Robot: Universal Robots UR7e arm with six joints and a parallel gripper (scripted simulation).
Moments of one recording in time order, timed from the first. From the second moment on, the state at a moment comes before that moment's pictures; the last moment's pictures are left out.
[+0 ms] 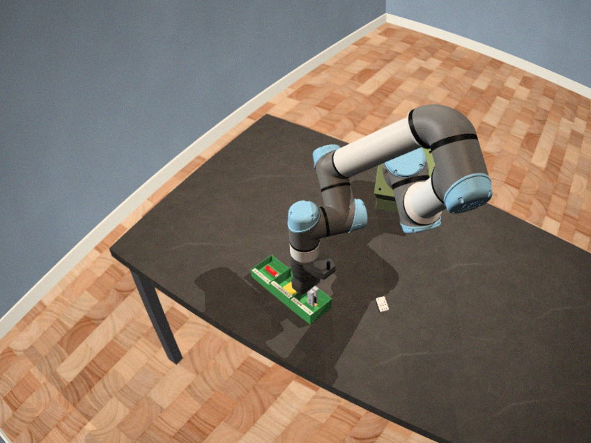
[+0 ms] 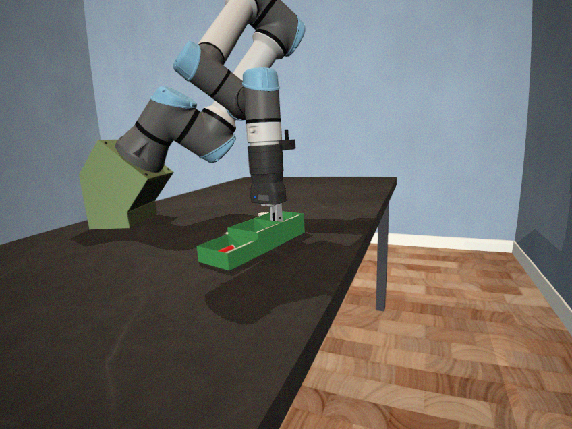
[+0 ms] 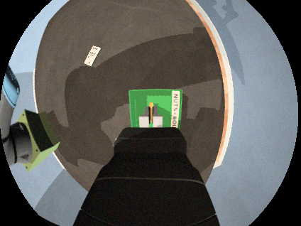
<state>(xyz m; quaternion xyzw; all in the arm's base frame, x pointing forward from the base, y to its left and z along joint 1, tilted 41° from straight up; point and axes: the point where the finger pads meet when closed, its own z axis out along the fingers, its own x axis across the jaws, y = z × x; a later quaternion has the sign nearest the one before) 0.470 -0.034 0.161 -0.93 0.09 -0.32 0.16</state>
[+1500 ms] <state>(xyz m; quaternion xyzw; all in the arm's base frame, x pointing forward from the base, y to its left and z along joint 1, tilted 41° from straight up) 0.455 -0.039 0.180 -0.93 0.09 -0.32 0.15</state>
